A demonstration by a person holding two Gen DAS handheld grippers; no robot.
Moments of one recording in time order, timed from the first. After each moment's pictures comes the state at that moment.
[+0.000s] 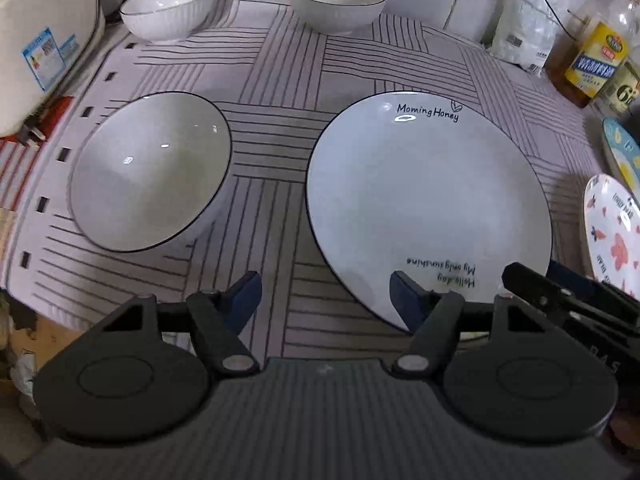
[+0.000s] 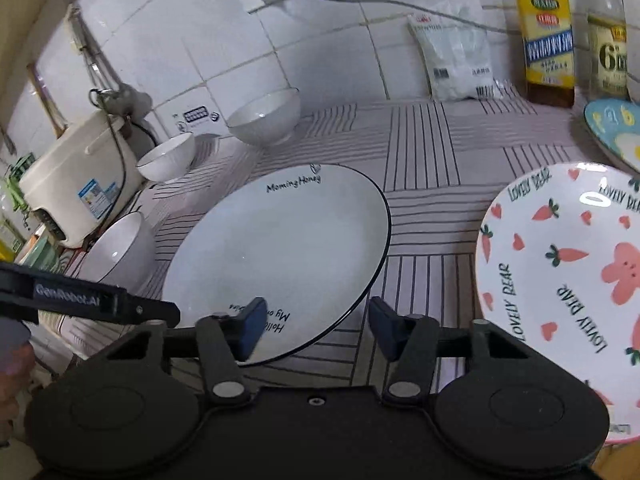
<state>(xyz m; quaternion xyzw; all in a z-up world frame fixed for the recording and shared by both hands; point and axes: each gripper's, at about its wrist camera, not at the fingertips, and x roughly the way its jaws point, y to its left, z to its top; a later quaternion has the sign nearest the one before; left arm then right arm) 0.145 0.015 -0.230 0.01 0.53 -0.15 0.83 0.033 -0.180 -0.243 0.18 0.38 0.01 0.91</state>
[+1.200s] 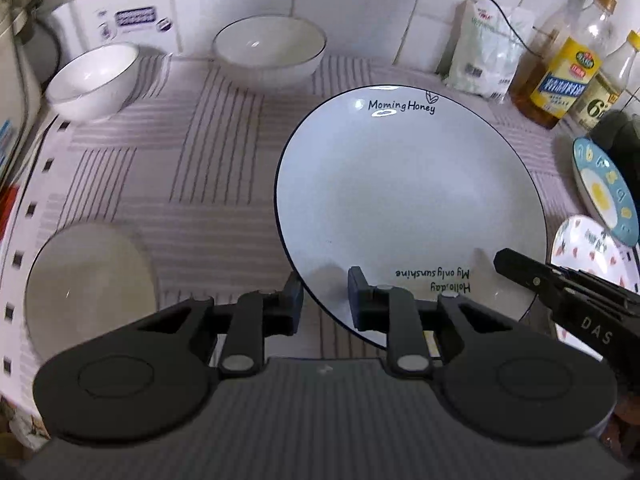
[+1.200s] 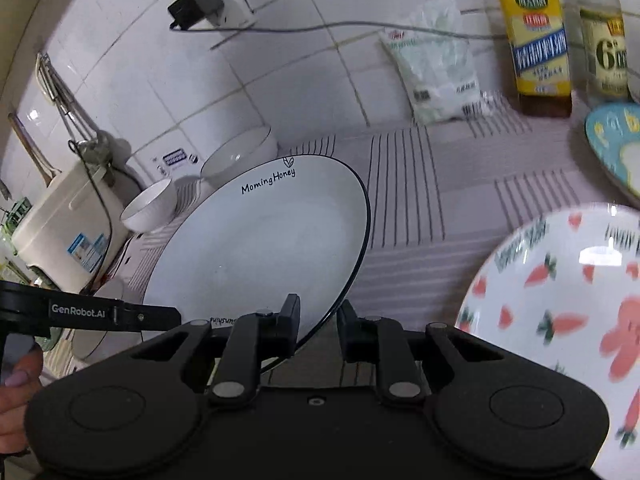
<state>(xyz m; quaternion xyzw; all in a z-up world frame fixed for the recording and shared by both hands) 0.198 -0.044 -0.207 0.03 0.51 -0.20 0.84 0.082 -0.230 -0.221 0.21 0.36 0.00 0.91</state>
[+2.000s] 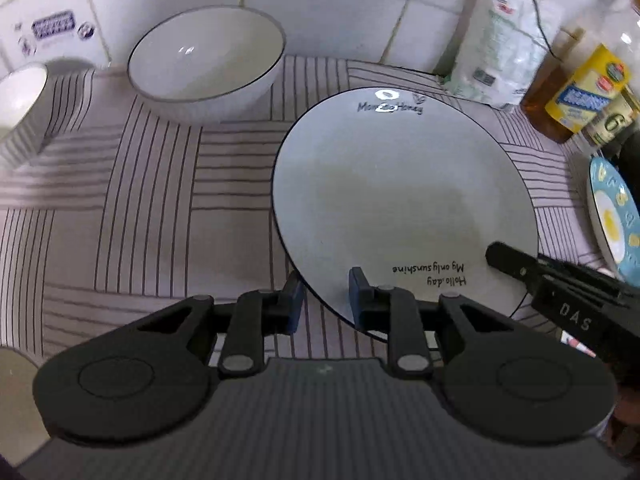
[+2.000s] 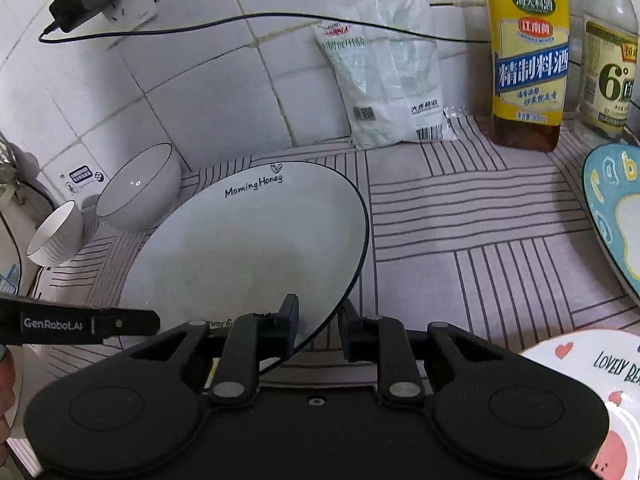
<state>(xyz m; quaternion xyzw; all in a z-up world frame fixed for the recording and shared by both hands) 0.286 -0.099 -0.234 0.03 0.55 -0.22 0.80 0.163 -0.269 -0.242 0.18 0.42 -0.08 0.88</state>
